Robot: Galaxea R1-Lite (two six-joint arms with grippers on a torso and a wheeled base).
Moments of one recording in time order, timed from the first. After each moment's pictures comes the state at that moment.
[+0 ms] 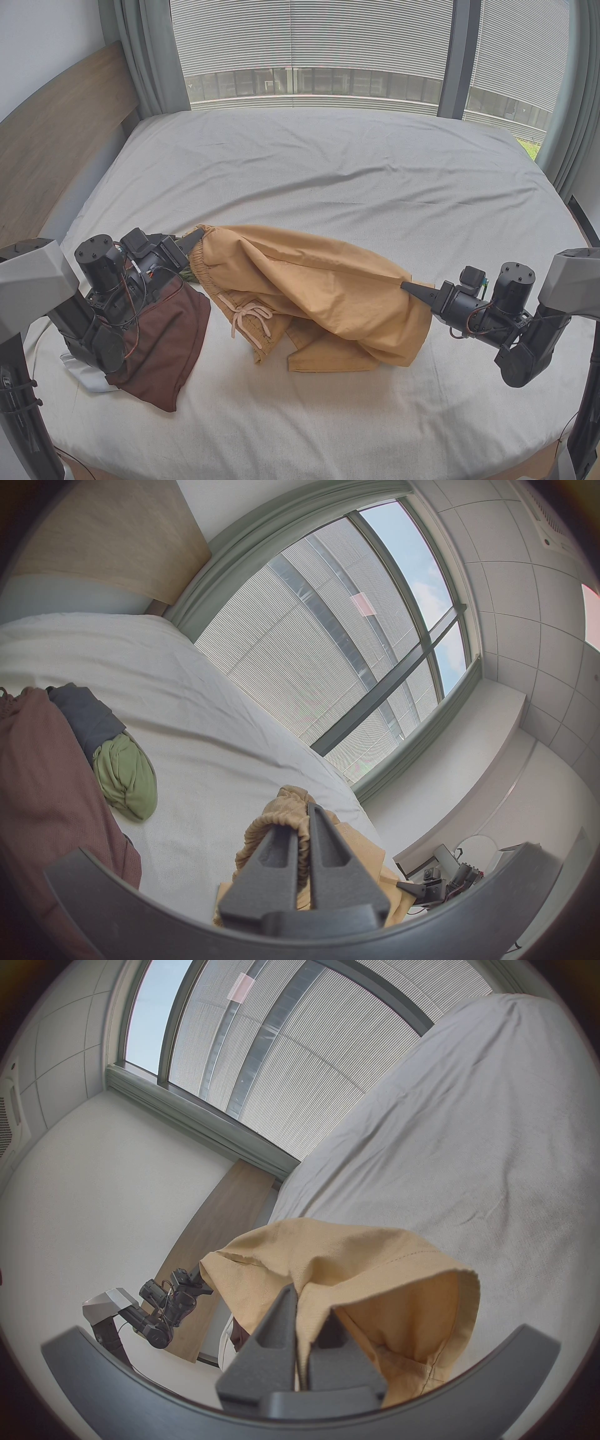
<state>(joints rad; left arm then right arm) -0.15 2.13 -0.72 -1.54 -0.35 -0.72 0.25 2.18 -0.55 -1.55 0.50 0.76</state>
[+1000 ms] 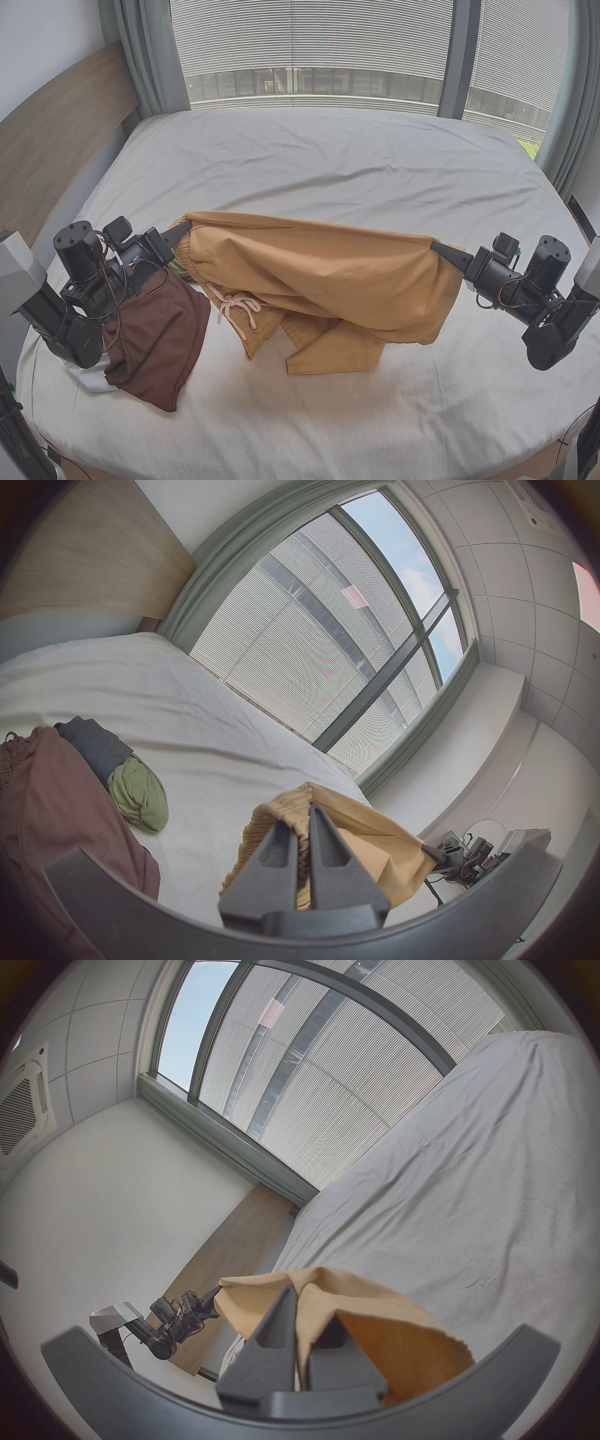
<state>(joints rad) -0.12 1.98 -0.67 -1.41 -0.38 -0.63 0.16 2.01 -0.55 -1.54 0.55 0.76</state>
